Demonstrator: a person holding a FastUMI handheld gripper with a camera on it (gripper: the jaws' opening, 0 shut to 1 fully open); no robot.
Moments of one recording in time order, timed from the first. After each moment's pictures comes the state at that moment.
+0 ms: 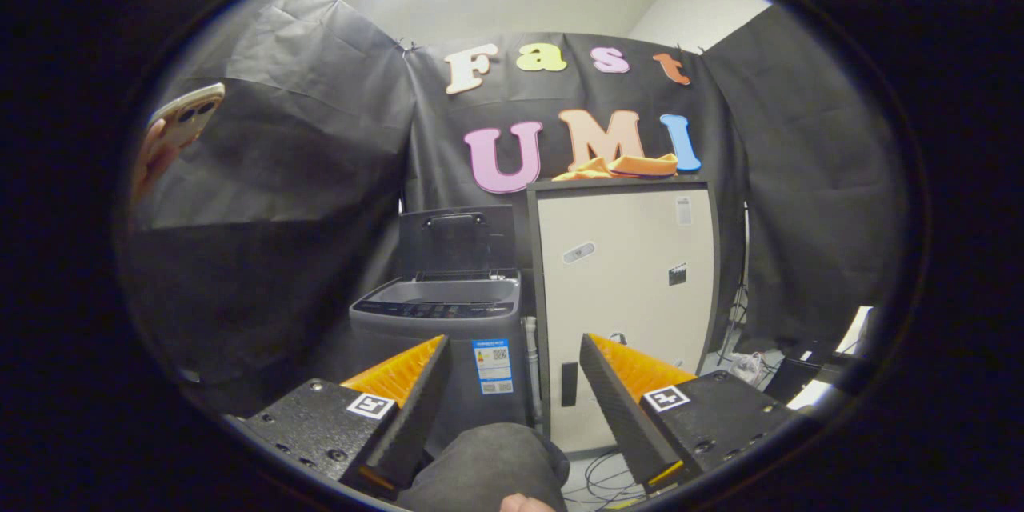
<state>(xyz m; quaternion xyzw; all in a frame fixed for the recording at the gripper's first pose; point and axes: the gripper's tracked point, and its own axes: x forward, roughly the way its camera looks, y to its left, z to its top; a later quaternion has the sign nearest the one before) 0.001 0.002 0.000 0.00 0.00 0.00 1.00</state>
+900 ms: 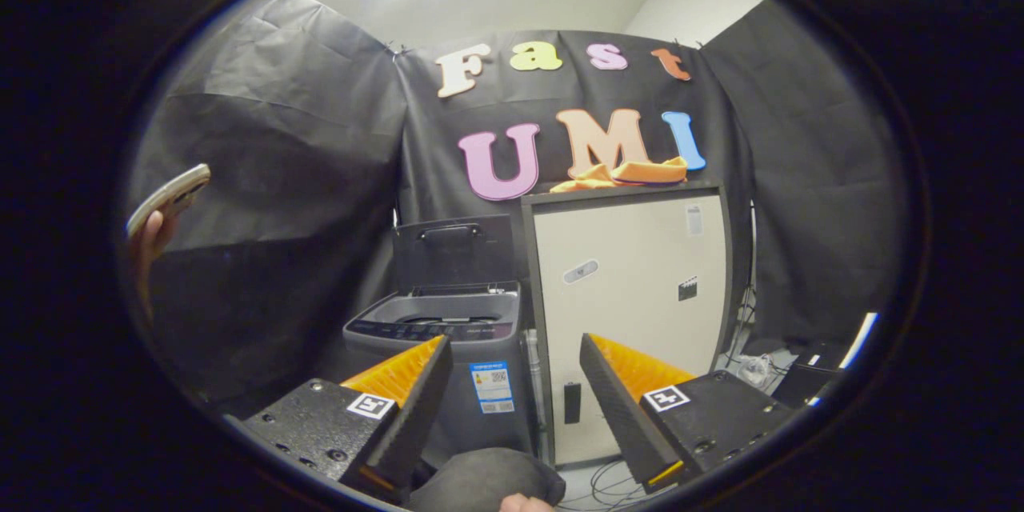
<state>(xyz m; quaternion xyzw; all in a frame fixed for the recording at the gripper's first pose) 0.051 -0.012 0.036 0.02 -0.01 0.00 1.00</state>
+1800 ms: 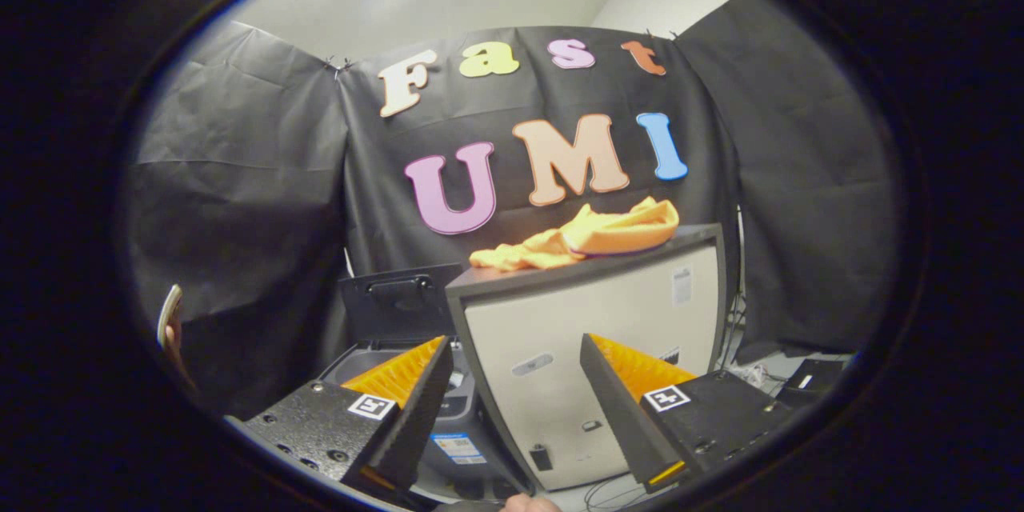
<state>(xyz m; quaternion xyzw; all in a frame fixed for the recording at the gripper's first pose) 0.162 -0.095 0.159 0.04 0.00 -0.04 1.00</state>
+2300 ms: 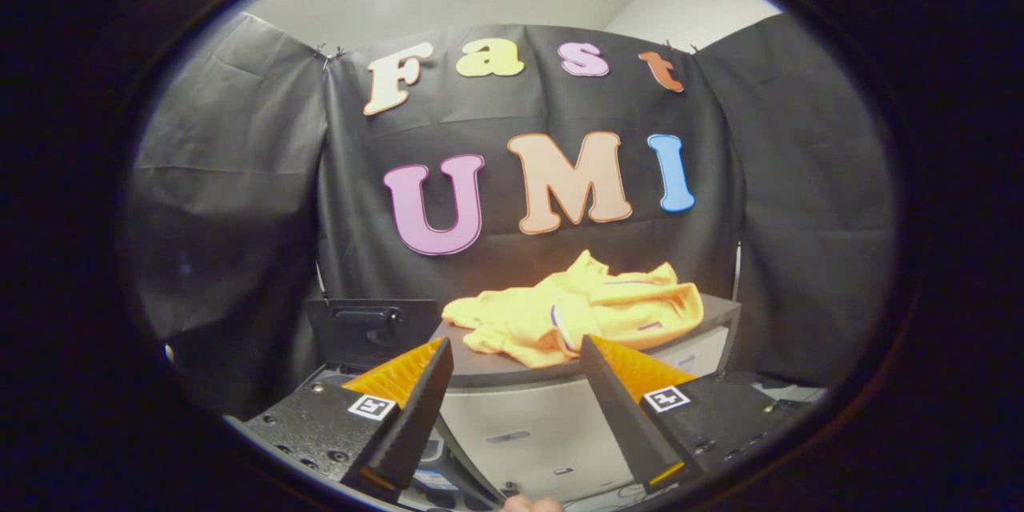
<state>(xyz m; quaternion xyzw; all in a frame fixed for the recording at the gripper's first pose) 0.252 -0.118 0.225 0.00 0.01 -0.07 1.00</state>
